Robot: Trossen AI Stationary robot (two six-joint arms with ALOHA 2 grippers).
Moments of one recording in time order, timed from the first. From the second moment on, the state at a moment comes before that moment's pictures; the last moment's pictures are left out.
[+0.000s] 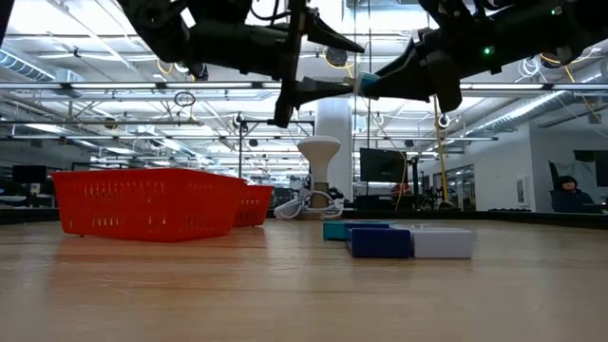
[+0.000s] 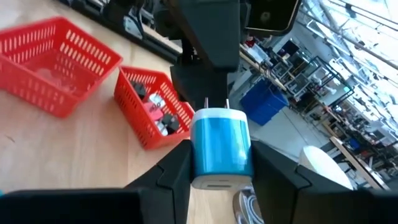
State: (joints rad) left arm 0.04 1.71 0.93 0.66 0.07 -0.80; right arm 0.23 1.32 0.50 0.66 0.65 -0.54
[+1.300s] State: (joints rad) left arm 0.05 1.73 0.92 0.73 0.08 -0.82; right arm 0.24 1.37 0.51 0.73 0.58 -0.48
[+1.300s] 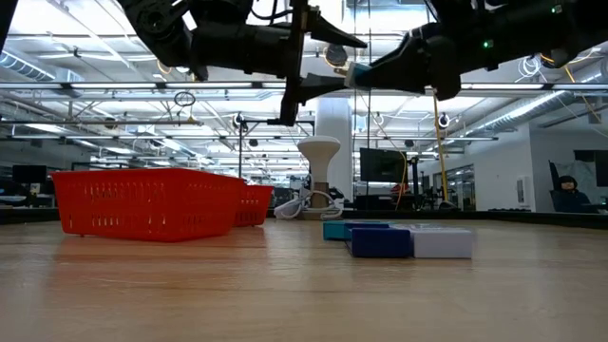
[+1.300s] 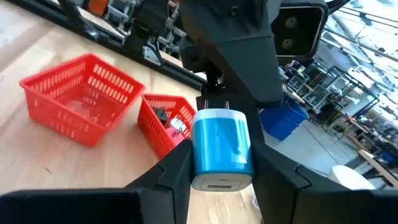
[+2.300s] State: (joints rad) left arm 0.07 1.73 0.92 0.70 0.13 -0.79; right arm 0.24 1.37 0.51 0.78 0.61 -0.50
